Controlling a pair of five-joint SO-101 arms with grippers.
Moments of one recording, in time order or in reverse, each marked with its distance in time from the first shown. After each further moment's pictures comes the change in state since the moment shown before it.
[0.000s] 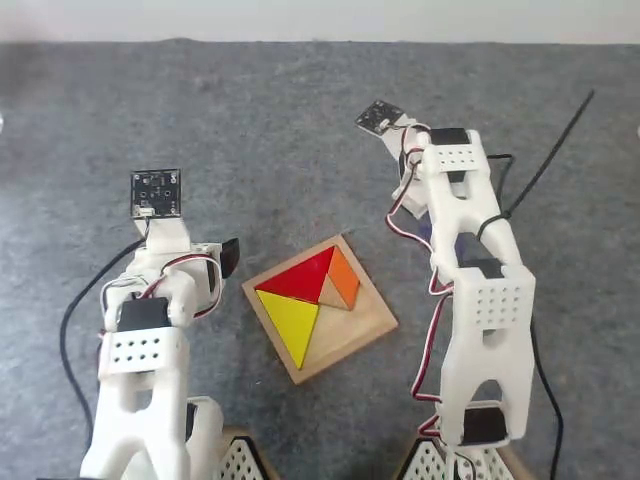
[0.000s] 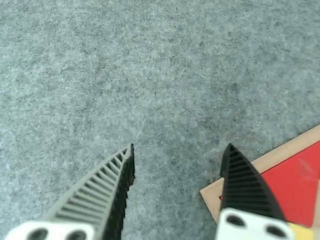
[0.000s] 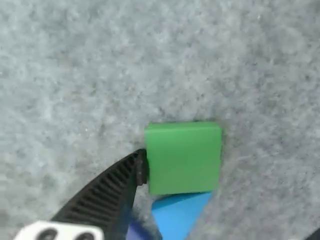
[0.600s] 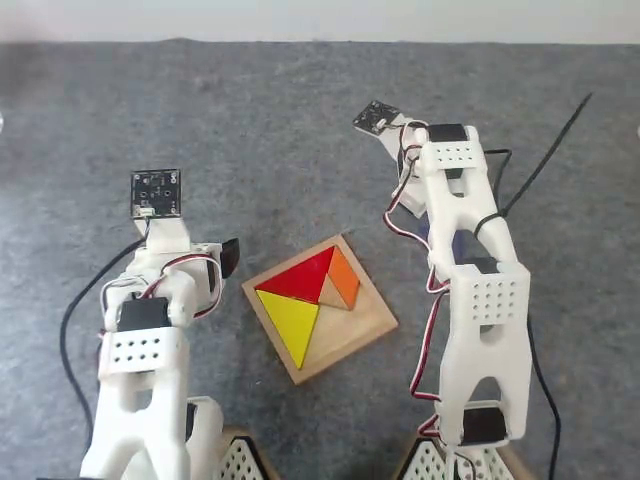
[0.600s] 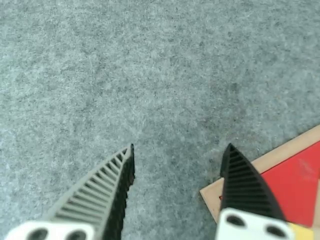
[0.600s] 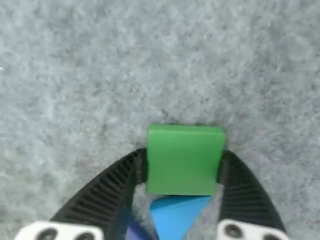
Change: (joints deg) left arm 0.0 0.0 0.0 0.0 0.0; right arm -0.4 2.5 -4.1 4.7 0.8
